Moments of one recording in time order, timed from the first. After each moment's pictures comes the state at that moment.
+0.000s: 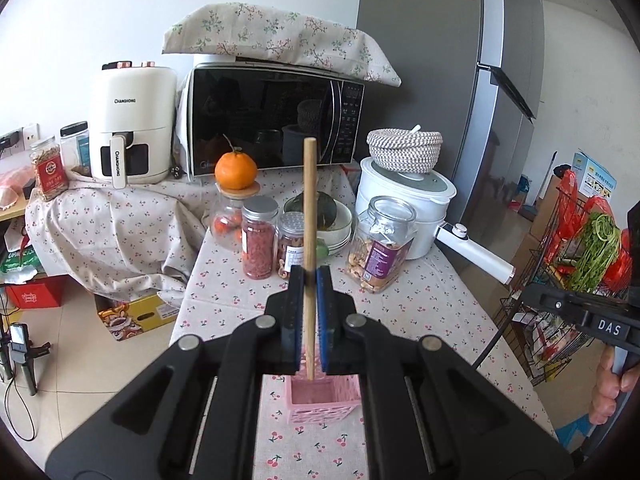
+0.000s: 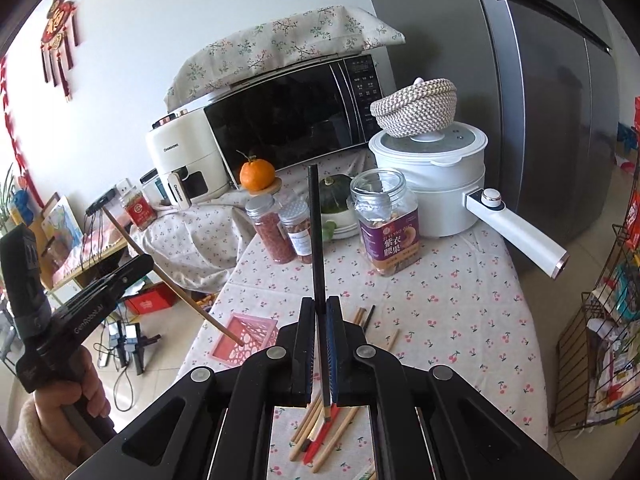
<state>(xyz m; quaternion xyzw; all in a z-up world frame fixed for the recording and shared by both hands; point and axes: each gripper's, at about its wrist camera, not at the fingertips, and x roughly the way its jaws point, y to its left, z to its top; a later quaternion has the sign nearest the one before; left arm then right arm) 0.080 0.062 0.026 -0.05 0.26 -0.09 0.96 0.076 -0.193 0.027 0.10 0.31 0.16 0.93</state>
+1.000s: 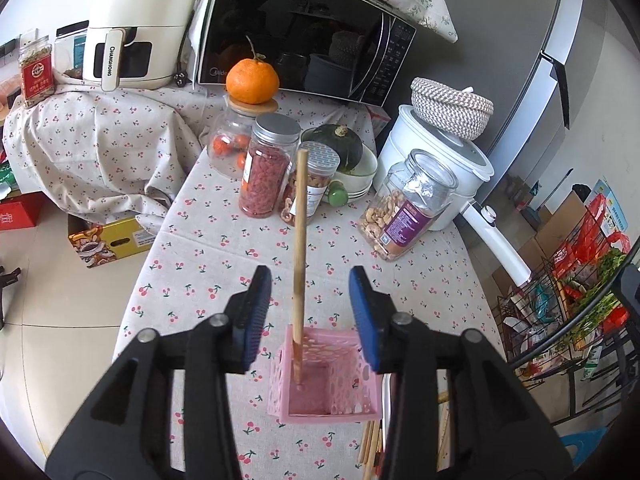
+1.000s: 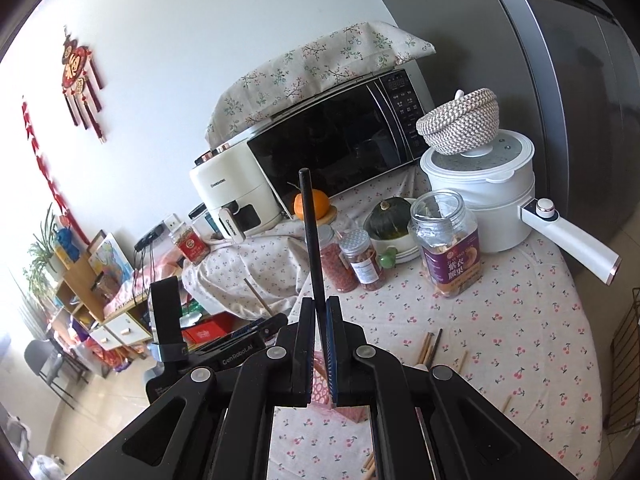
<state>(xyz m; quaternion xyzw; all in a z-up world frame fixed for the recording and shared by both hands) 0.139 0.074 -0.019 -0.13 0.37 -0.08 0.92 0.087 -0.176 0.055 0.18 0.27 0.24 0.91</state>
